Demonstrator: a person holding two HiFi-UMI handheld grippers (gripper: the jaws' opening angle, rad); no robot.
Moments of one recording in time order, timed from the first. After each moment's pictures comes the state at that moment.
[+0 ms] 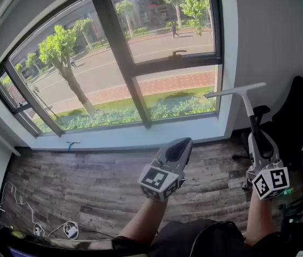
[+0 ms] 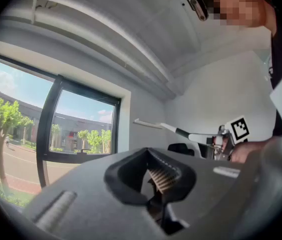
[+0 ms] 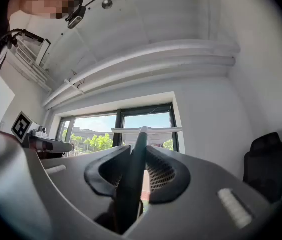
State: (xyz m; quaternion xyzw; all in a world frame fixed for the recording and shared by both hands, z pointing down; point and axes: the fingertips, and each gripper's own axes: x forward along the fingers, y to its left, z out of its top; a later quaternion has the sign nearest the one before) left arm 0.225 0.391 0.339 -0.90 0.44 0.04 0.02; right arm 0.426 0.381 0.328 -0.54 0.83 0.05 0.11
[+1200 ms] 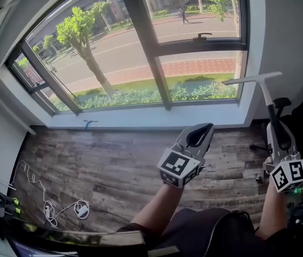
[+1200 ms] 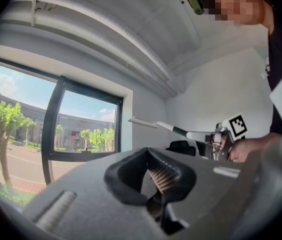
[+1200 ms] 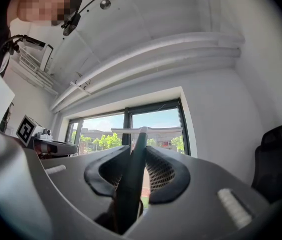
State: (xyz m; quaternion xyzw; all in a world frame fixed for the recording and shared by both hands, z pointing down) left arm 0.208 0.400 0.350 -0.89 0.44 0.03 0.03; right arm 0.397 0.384 0.332 -0.50 0.86 0.03 0.10
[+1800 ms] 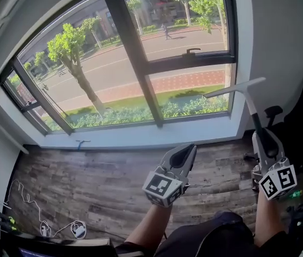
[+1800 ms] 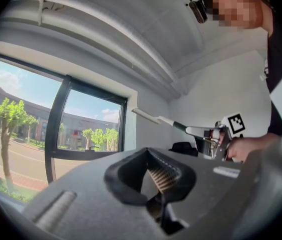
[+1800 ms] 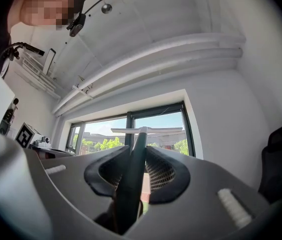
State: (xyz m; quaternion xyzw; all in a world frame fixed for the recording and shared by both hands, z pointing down) left arm 0.178 0.394 0.352 -0.89 0.46 0.04 0.00; right arm 0.370 0.368 0.317 -0.49 0.86 0.05 0.12
